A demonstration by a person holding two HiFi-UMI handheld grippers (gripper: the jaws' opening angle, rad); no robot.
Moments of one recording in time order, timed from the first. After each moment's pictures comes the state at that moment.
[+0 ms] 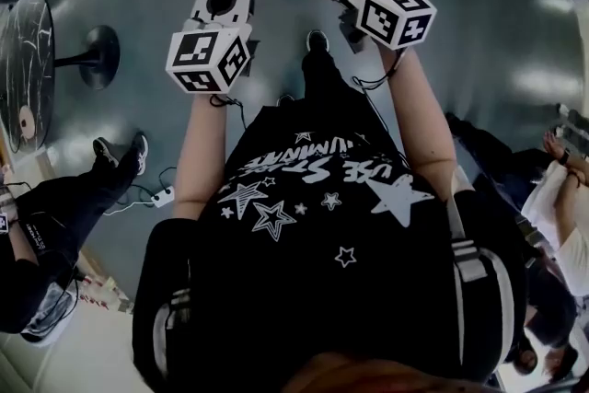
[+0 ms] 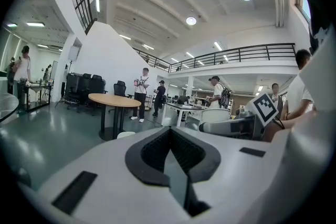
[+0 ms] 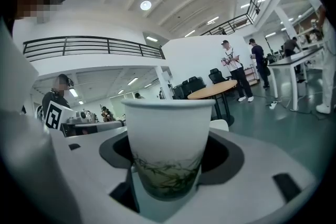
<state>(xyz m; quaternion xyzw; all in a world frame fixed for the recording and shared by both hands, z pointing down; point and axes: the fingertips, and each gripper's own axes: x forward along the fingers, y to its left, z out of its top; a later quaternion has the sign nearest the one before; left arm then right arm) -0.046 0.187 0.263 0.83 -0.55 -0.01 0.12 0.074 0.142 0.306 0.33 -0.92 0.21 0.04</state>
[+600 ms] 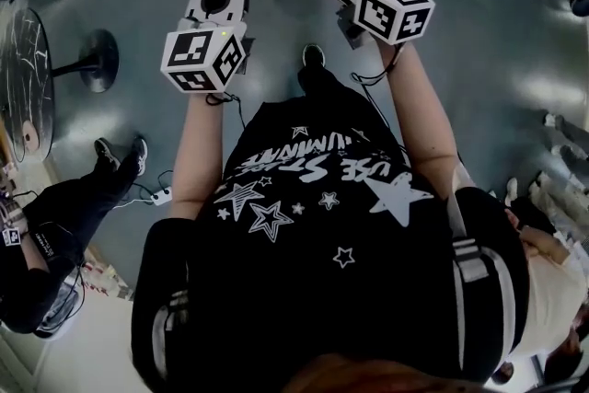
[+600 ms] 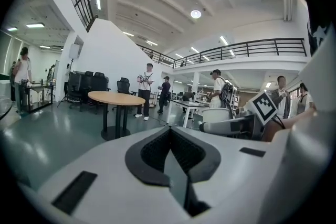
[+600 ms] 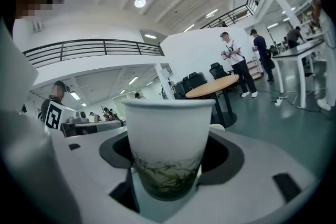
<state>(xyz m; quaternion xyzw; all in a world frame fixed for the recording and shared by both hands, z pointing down) -0.034 0.051 0.272 0.81 -0.57 0.01 0.13 0.084 0.001 0.320 0.30 -0.92 0.24 0.06</state>
